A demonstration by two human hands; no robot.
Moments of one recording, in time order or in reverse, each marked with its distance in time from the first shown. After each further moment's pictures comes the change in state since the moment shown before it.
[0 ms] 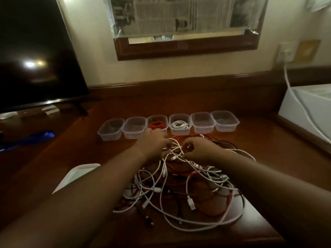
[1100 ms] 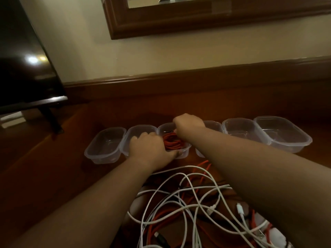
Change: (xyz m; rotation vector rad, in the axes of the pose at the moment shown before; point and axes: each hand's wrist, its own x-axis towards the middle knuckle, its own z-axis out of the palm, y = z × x) left_hand 0.094 -0.108 0.086 -0.146 -0.184 -0.604; right_hand 0.296 -0.005 0.021 -0.550 0.152 -0.018
